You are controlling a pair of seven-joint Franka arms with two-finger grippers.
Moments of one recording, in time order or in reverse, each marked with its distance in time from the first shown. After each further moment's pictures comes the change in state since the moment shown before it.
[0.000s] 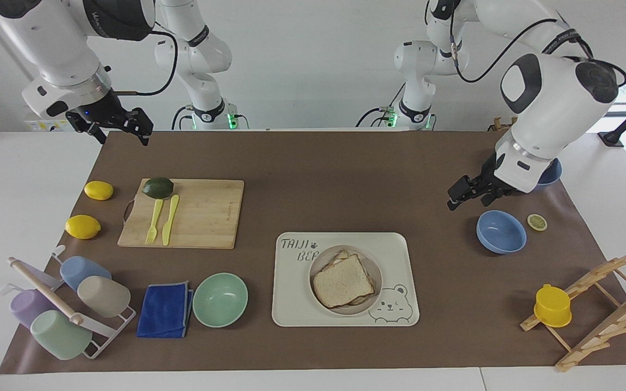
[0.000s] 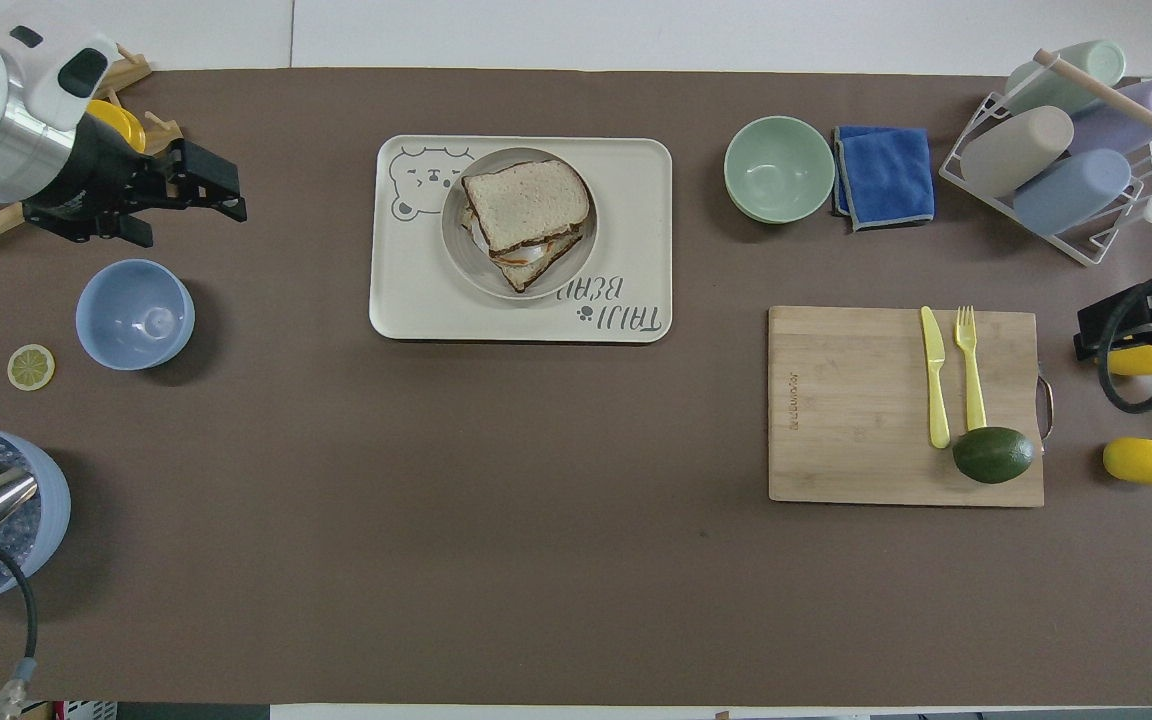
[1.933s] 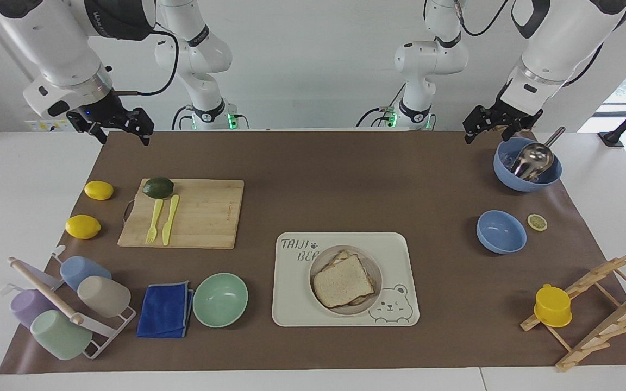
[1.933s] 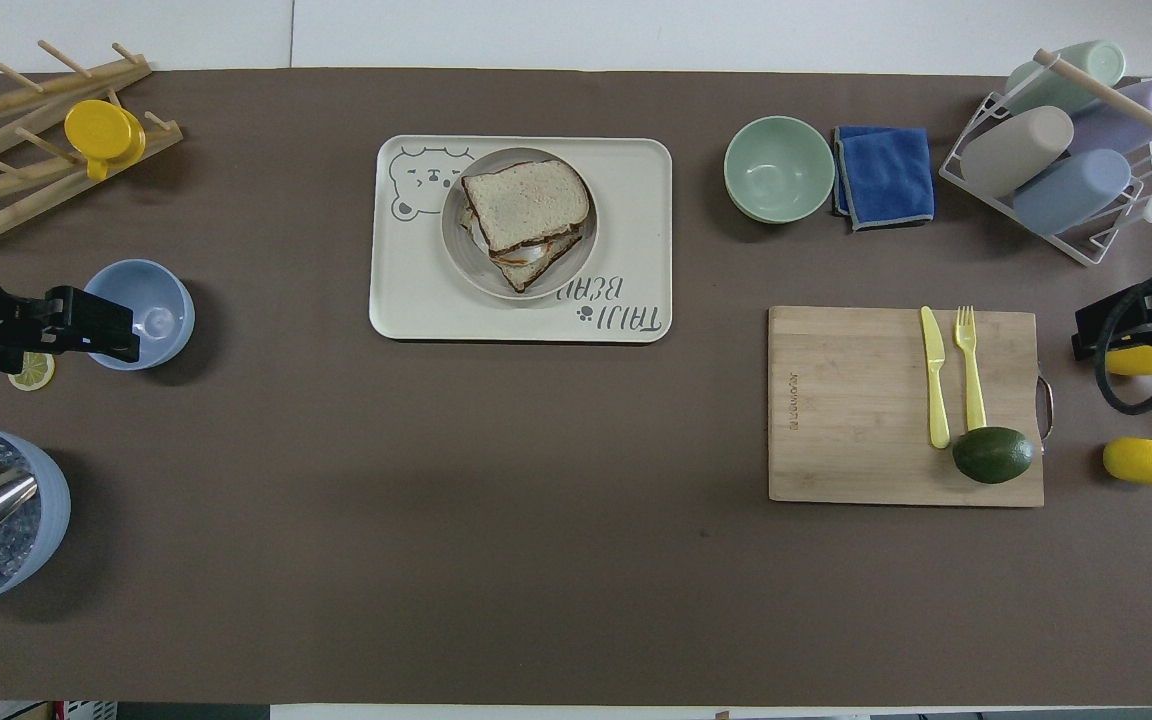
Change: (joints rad) left arm 0.093 -0.281 -0.084 -0.213 0.127 -0.173 0.115; right arm 0.003 0.000 0.000 0.000 0.000 0.000 0.000
